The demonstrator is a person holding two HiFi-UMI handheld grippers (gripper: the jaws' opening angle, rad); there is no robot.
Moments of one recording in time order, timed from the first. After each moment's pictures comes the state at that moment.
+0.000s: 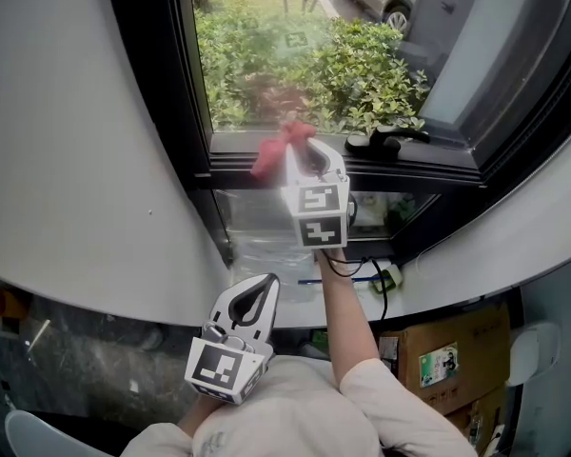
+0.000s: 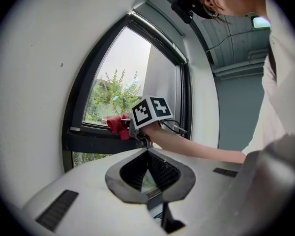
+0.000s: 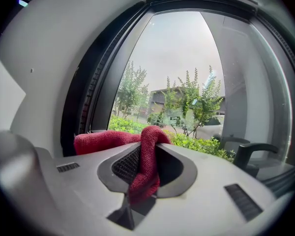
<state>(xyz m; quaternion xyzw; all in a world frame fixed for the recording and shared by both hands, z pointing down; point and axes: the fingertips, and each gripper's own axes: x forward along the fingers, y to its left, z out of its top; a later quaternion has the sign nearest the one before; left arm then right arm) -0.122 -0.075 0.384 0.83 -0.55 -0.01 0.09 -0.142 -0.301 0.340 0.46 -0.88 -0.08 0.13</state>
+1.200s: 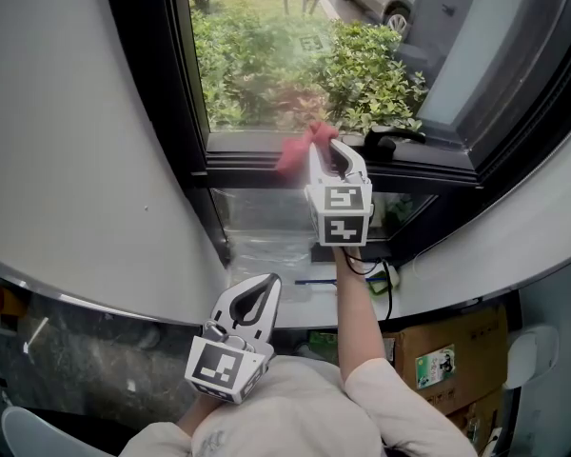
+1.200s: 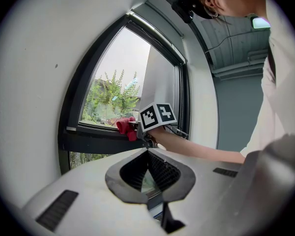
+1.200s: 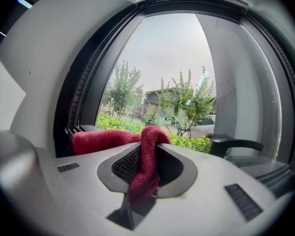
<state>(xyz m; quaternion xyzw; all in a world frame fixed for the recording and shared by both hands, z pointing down) -0.108 -0.074 0.381 0.83 -0.55 -0.01 0.09 -0.091 -0.317 0.341 0.49 -0.86 -0.07 0.12</state>
